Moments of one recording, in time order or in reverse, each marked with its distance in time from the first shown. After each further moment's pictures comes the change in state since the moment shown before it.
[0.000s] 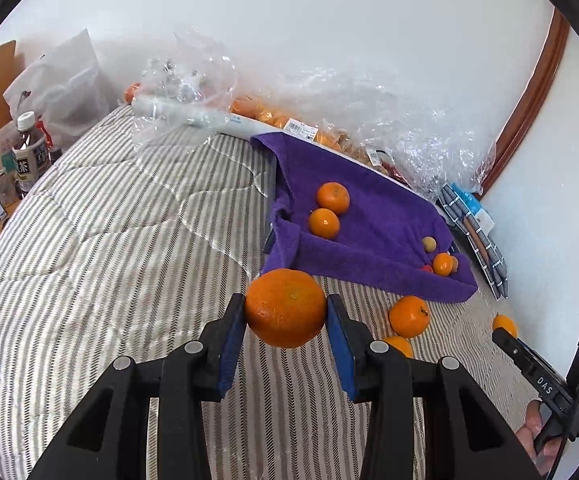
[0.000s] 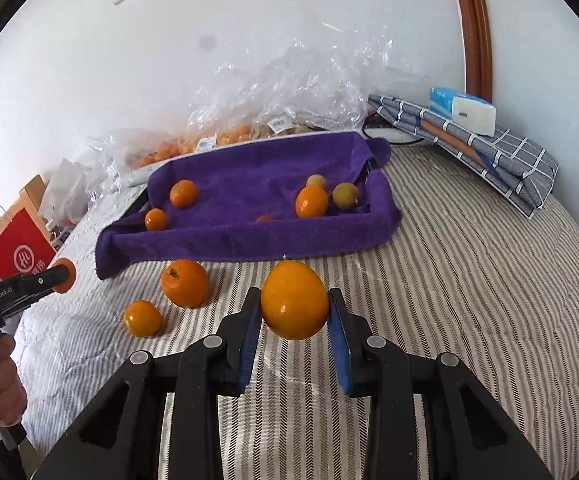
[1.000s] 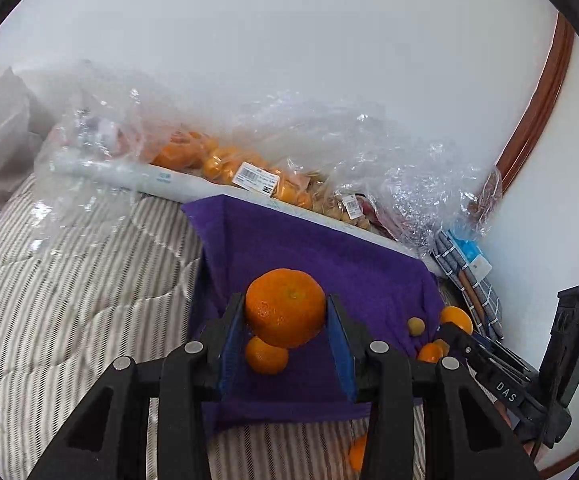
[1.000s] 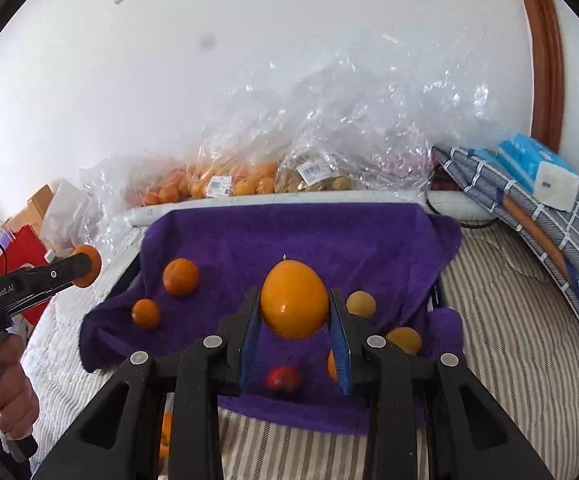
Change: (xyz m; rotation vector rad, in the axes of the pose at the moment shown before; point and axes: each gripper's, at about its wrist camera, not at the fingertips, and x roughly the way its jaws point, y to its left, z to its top) left arm 0.088 -0.056 0.088 0.023 -0.035 -0.053; right arm 0.099 0.014 0.108 -0.080 -0.002 0.103
